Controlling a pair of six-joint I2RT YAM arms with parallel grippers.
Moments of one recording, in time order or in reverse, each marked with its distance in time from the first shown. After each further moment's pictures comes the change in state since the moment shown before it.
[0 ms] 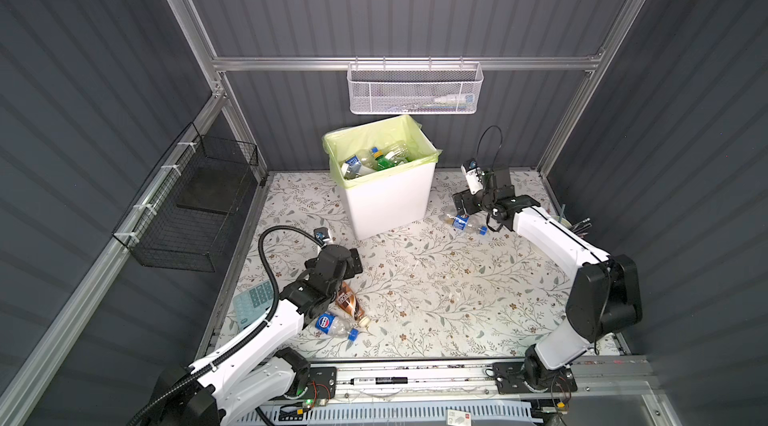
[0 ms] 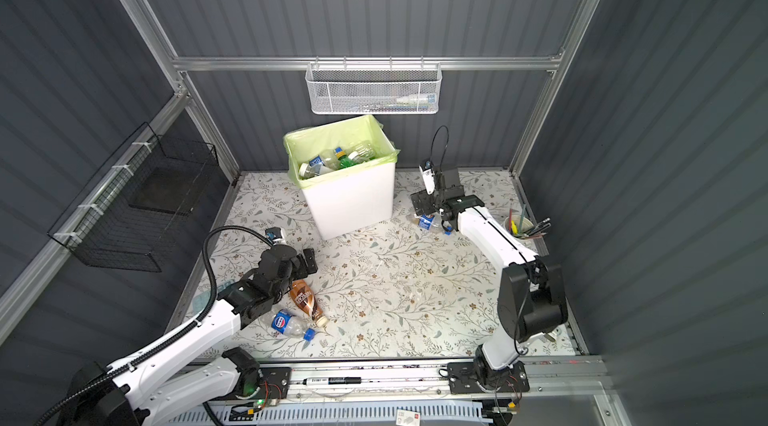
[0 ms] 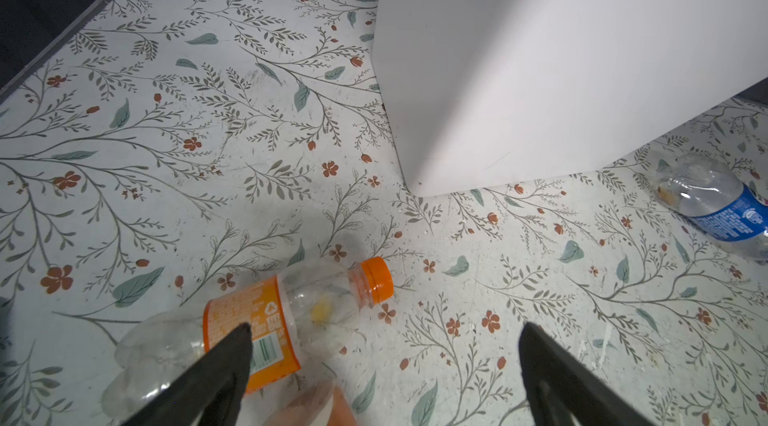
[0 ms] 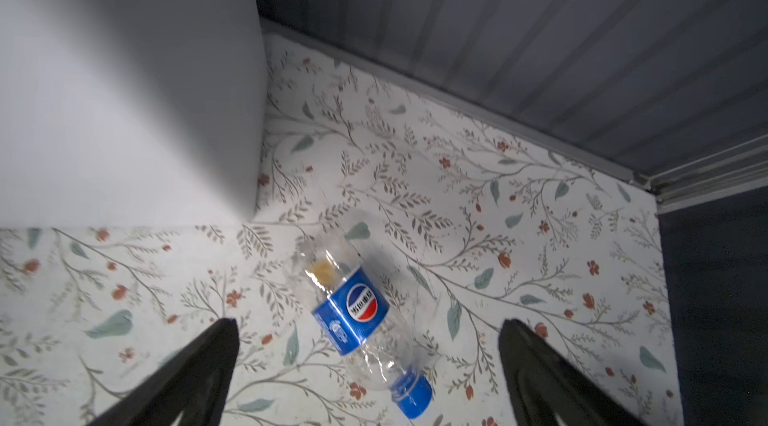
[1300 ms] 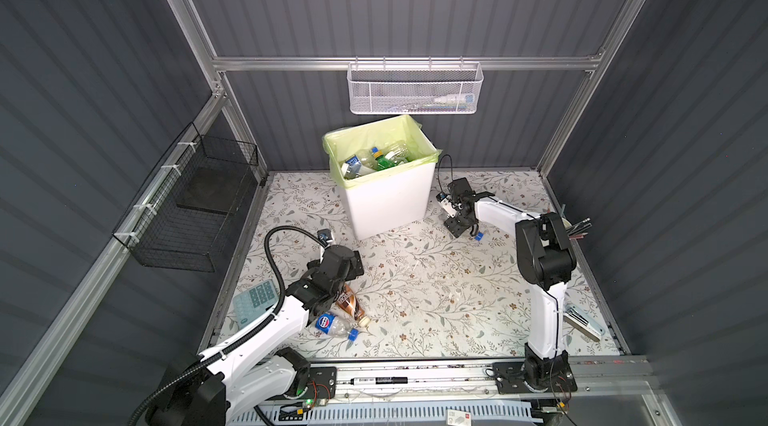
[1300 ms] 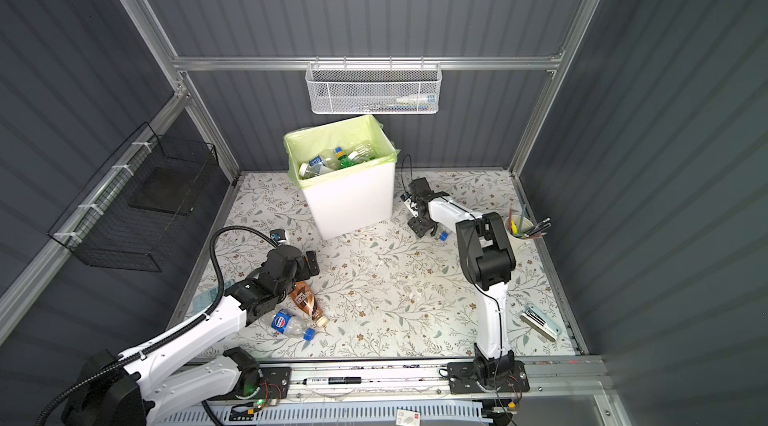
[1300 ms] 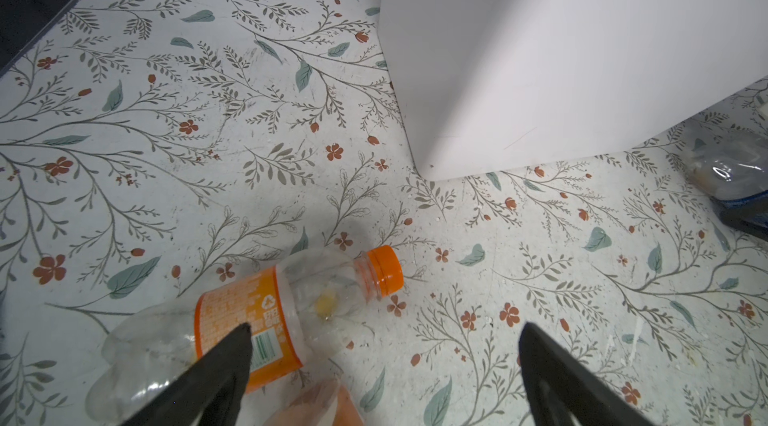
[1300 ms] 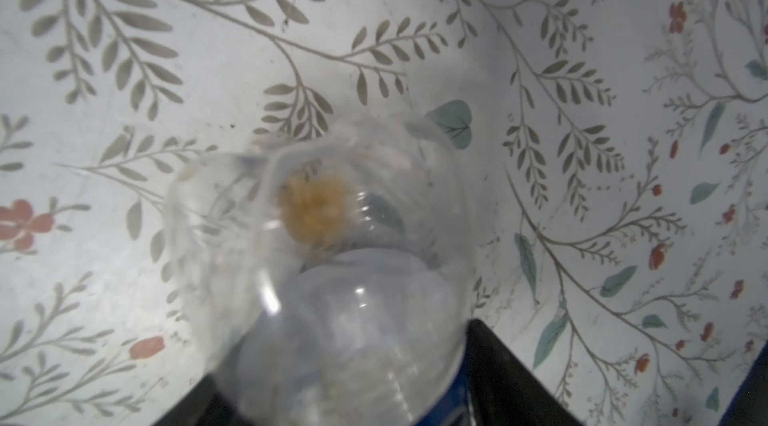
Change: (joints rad) left arm 0.000 0.053 -0.013 0.012 -0.001 0.000; right arm 0.047 0.449 0.235 -0.240 0.129 -0.196
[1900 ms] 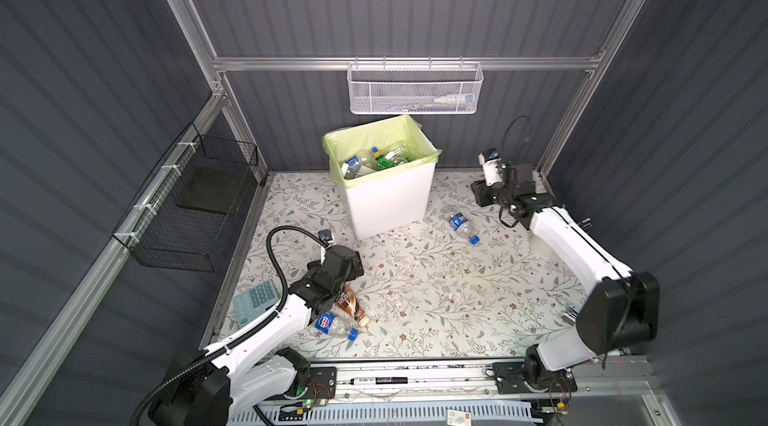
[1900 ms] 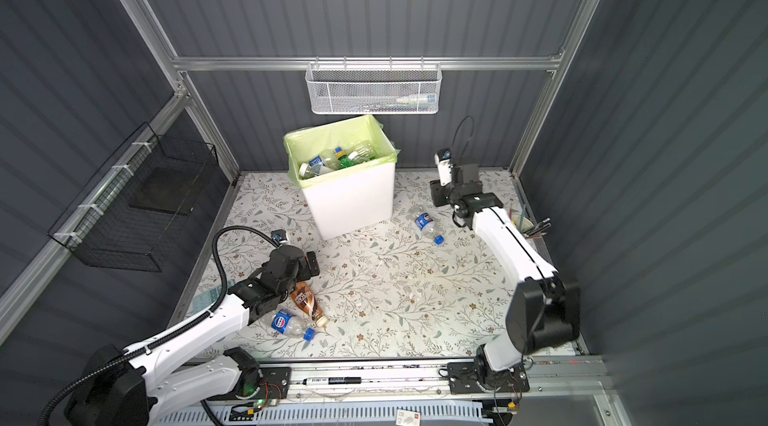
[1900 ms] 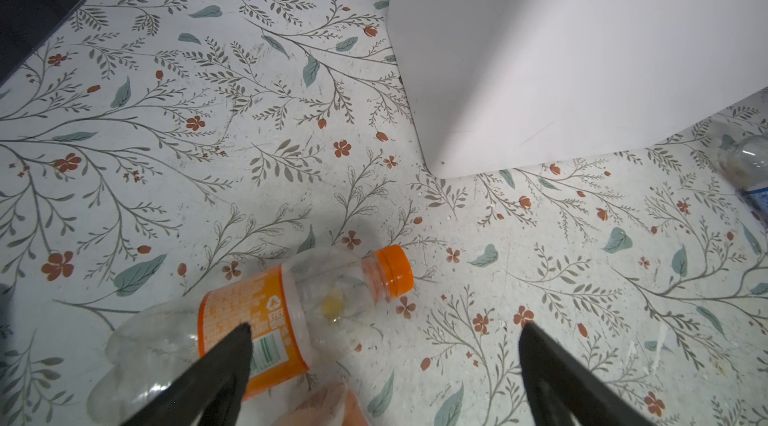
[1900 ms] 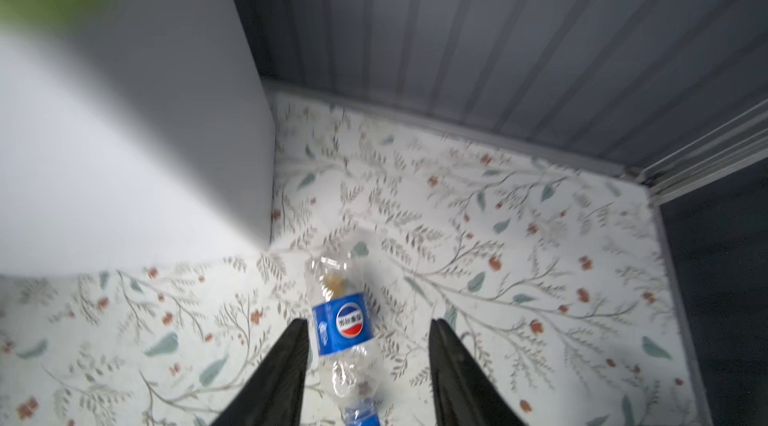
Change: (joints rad) left arm 0.000 0.033 -0.005 0.013 -0.019 0.000; right arm -0.134 -0.658 -0.221 0.289 -0.249 0.351
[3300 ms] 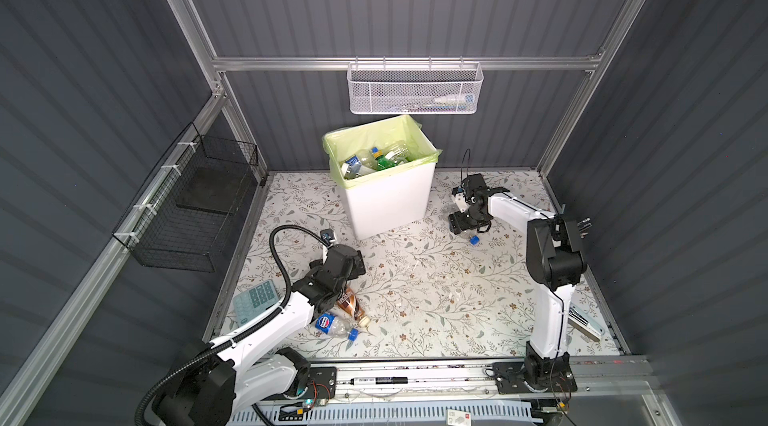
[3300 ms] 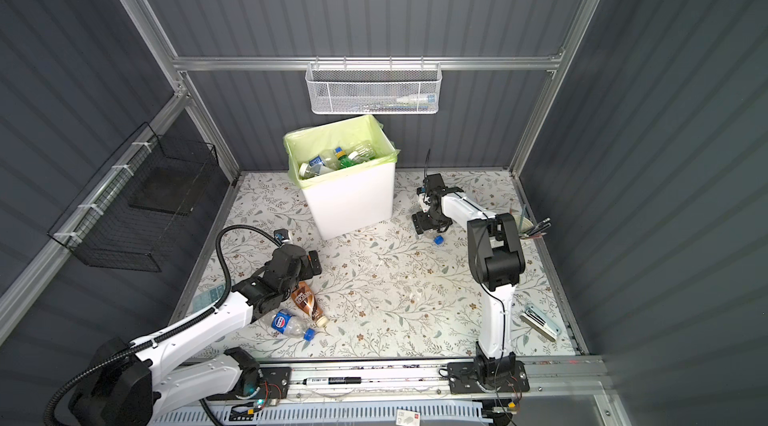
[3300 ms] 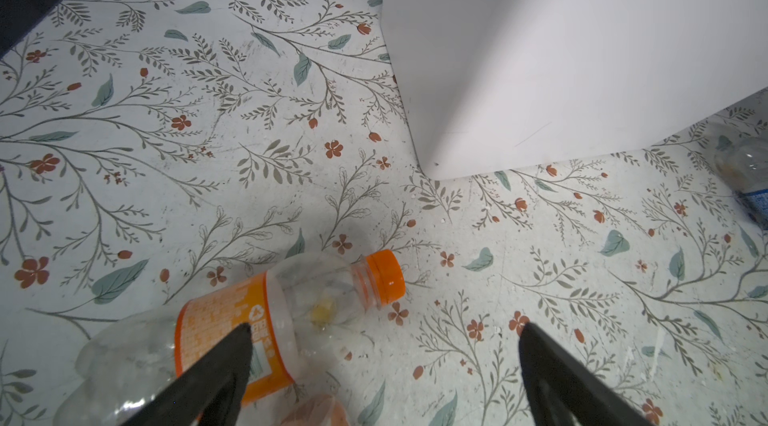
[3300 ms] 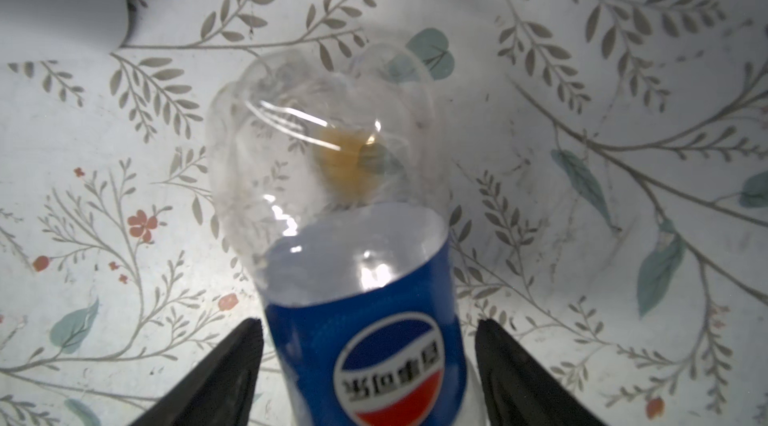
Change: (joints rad) left arm 0.000 0.032 -0.003 0.040 0.008 -0.003; right arm 0.046 0.629 0.239 -0.381 -0.001 -0.056
